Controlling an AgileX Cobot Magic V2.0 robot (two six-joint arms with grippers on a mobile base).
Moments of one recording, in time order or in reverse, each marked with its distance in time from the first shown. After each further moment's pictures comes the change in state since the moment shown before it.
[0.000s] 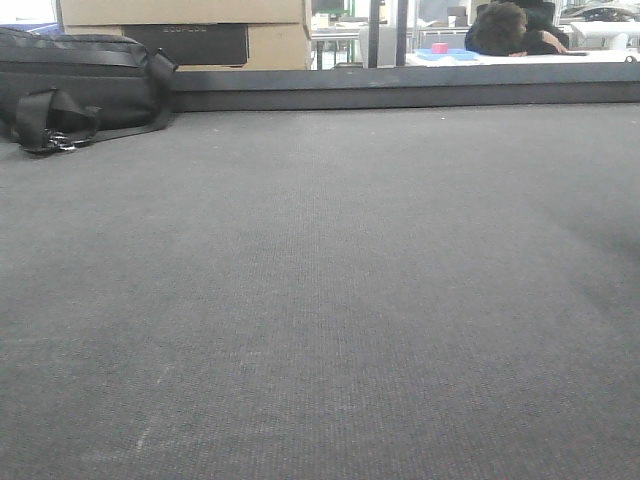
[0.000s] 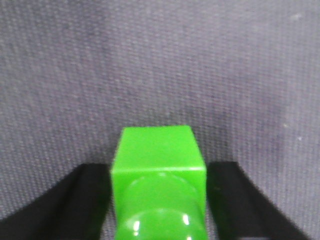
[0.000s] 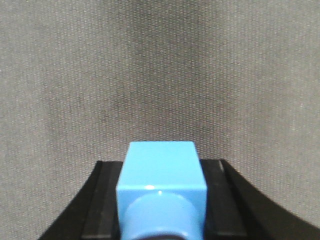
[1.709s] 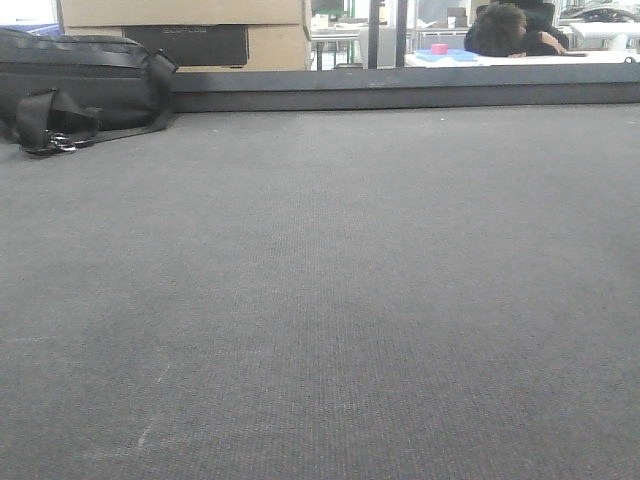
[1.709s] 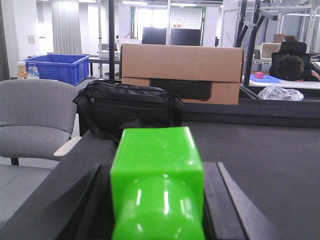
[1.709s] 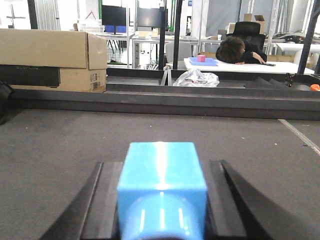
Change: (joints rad) left arm -0.048 -1.548 0.682 -0.173 -0.712 -0.121; right arm 0.000 -1.016 0.473 -0.097 -0.778 -0.002
